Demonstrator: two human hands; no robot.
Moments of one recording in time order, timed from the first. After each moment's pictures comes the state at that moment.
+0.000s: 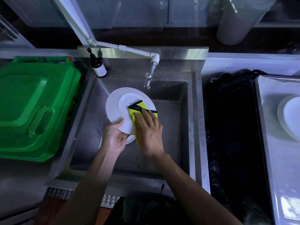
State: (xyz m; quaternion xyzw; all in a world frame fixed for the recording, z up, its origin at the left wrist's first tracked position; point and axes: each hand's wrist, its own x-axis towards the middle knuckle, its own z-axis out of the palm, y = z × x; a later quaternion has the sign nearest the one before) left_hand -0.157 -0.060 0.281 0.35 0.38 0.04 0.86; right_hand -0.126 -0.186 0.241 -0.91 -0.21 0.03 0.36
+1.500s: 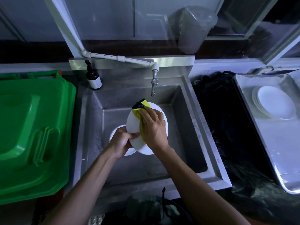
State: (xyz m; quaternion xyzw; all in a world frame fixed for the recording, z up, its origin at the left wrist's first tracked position) left_hand -0.165 0.065 0.255 0.54 0.21 -0.20 0.79; right_hand -0.143 -0.077 0.277 -0.94 -0.13 -0.11 0.31
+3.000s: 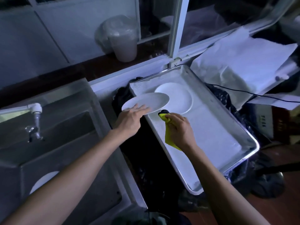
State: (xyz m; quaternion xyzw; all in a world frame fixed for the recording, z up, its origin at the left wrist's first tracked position) left_hand -0.007 -0.421 0.309 0.93 -0.31 -0.02 0.20; right_hand -0.112 -0.615 0.288 -0.91 0.10 -0.15 0.37
